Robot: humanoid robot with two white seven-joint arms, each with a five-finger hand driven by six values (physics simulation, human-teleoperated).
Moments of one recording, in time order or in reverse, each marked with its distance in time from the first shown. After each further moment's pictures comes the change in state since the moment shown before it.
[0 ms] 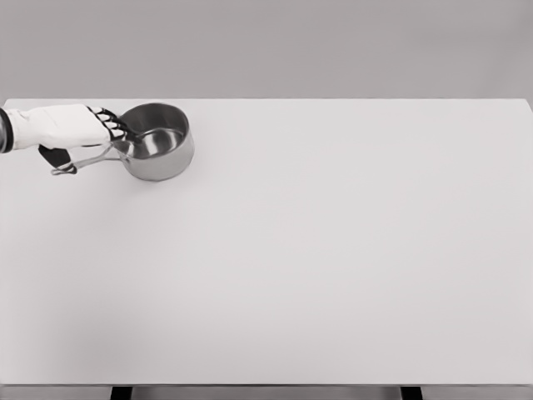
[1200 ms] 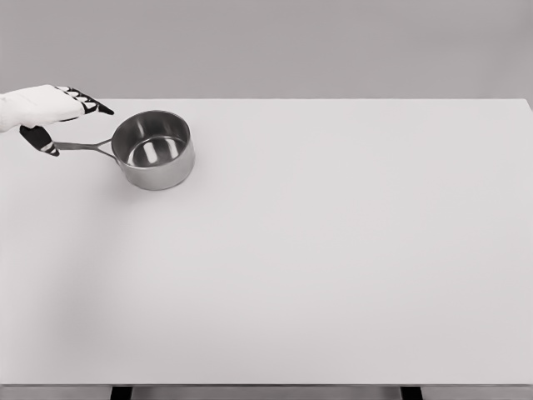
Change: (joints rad) left arm -0.038 -0.072 0.044 0.236 -0.045 0.068 0.069; right arm 0.000 0.000 0.000 0.000 0.000 0.000 0.000
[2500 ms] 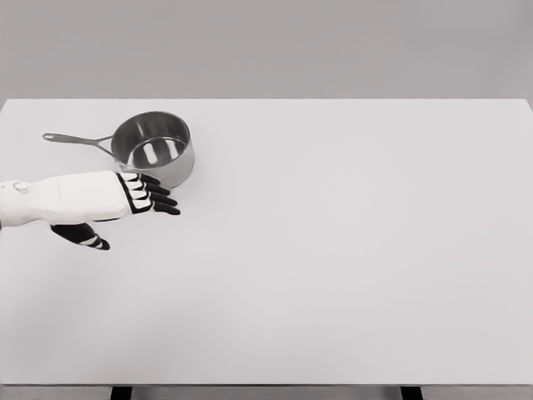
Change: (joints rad) left arm 0.364 0.316 0.043 -0.736 0.409 -0.069 0.021; right arm 0.000 0.000 0.000 0.000 0.000 0.000 0.000
